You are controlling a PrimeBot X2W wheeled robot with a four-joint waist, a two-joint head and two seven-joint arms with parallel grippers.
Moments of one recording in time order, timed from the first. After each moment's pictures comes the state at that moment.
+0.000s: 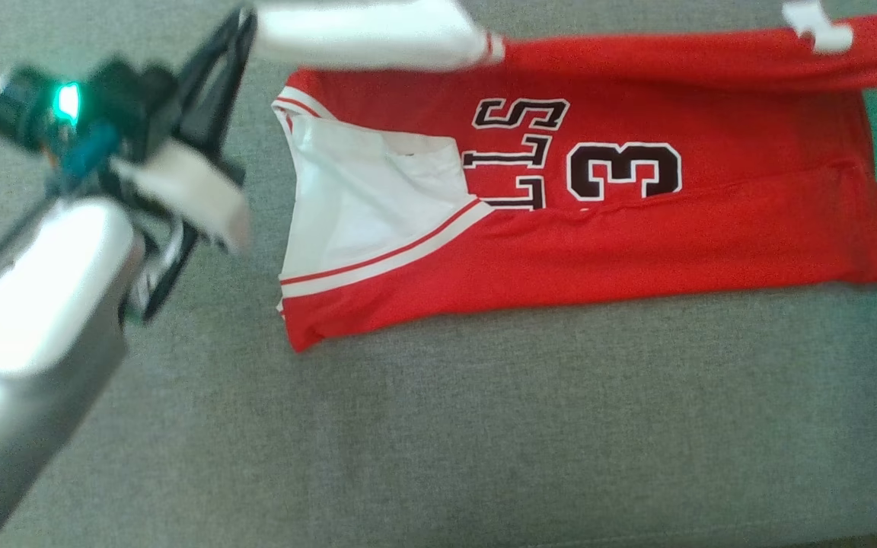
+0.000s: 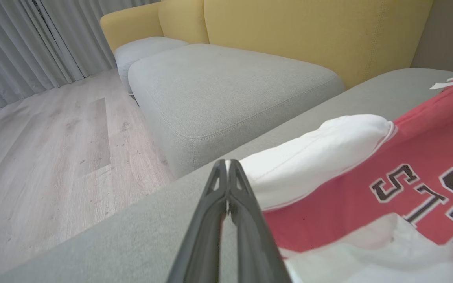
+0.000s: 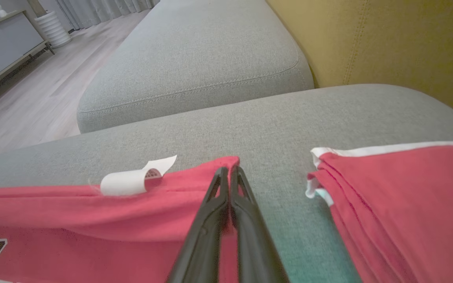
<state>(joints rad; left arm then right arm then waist) -0.91 0.53 -0.84 0.31 -0.60 0.07 -0.02 -0.74 -0.57 0.36 0.66 0.82 0.13 0.00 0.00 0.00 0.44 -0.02</state>
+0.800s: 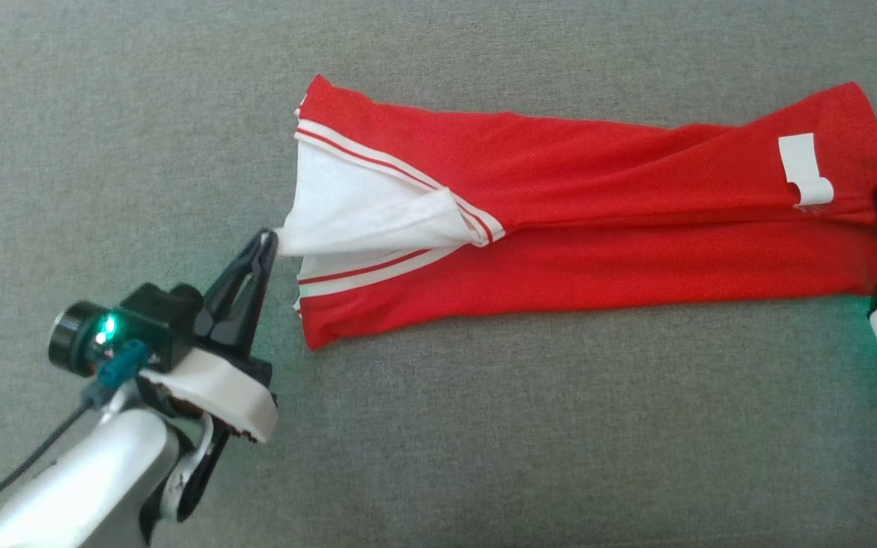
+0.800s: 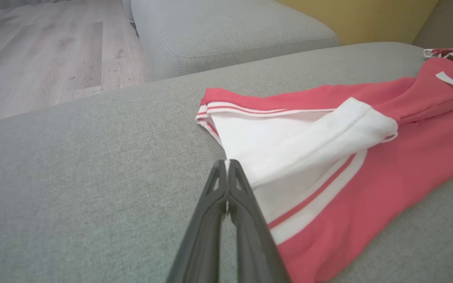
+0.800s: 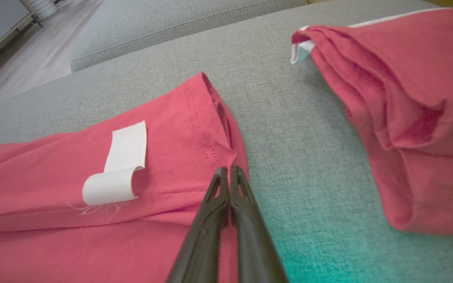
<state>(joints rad) -0.46 0.64 -0.85 -0.04 -0.70 0.29 -0.03 -0.39 -0.57 0.26 0.52 0.81 0.13 0.00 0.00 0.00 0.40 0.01</state>
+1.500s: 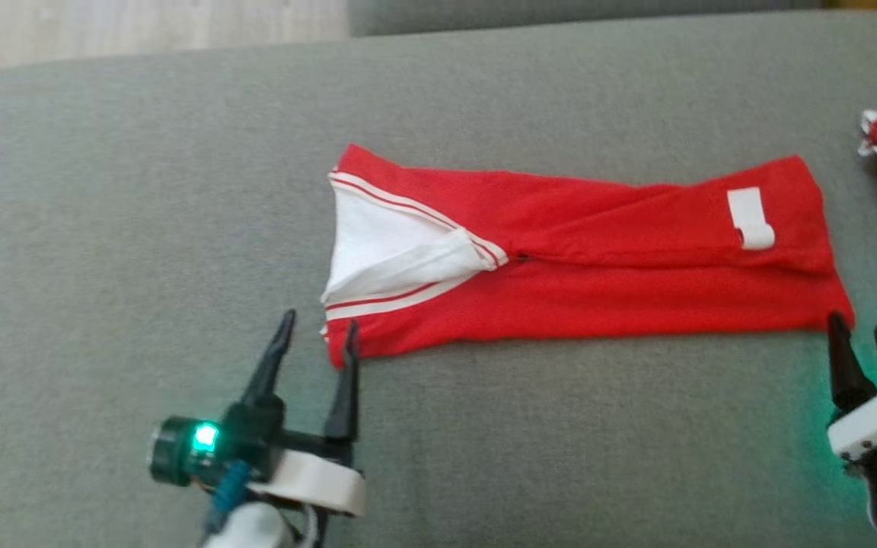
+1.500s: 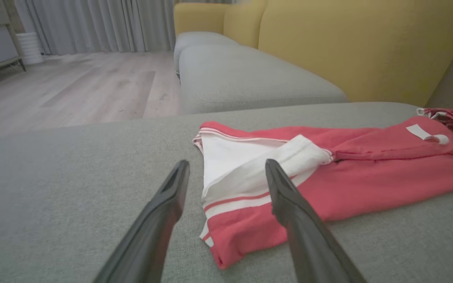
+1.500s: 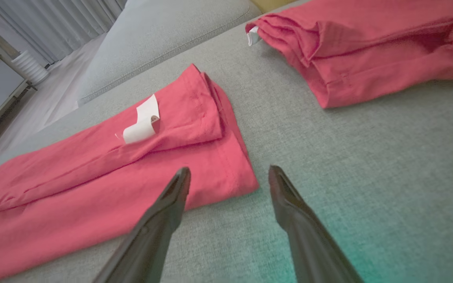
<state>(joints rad) -0.26 0.38 -0.83 0.12 -0.62 0.43 -0.25 -0.13 -0.32 -0.01 0.49 0.68 0.13 -0.03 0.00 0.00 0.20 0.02</state>
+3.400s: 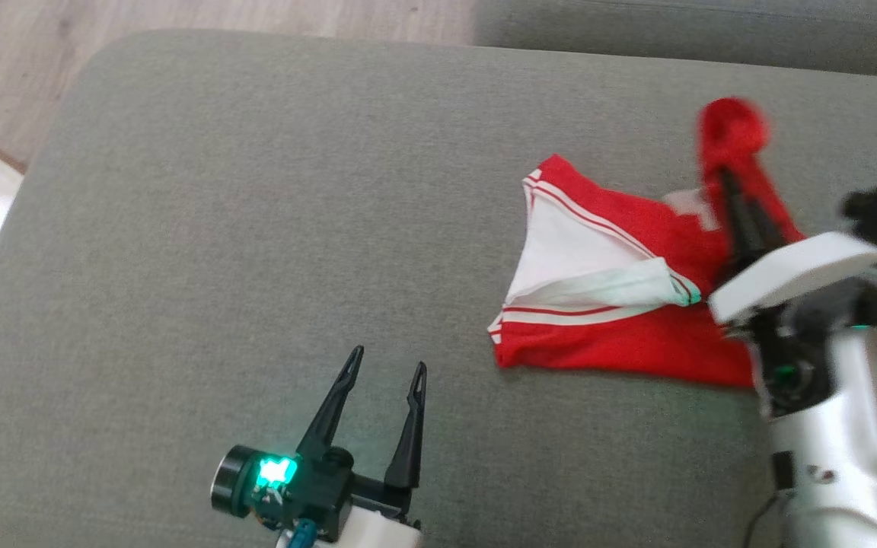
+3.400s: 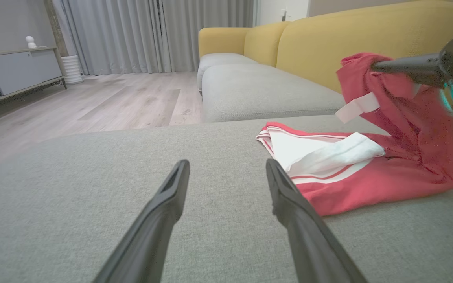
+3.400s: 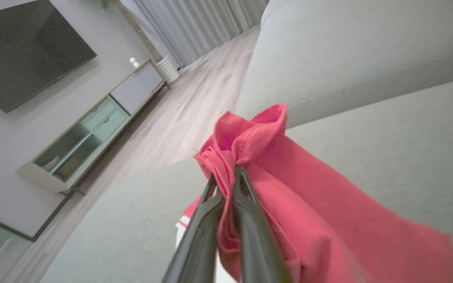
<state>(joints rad) -0.07 0.12 -0.62 0.15 -0.21 0.25 -0.25 -0.37 -0.06 -0.05 0.27 0.52 0.13 0.24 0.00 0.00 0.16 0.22</state>
